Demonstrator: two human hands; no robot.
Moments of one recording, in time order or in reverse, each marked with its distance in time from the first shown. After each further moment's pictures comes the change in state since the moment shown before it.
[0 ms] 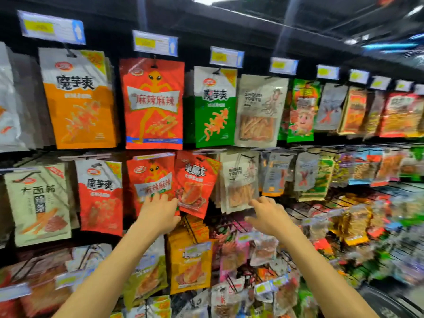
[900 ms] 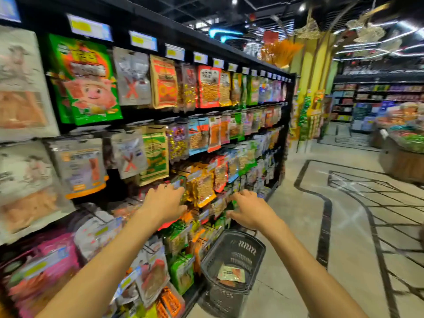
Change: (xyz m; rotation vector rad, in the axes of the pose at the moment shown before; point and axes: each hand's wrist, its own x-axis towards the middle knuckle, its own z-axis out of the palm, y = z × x) left_hand 0.050 0.535 -0.111 -0.142 0.029 0.670; right_hand -0.220 0.423 0.002 0.070 -0.026 0.510
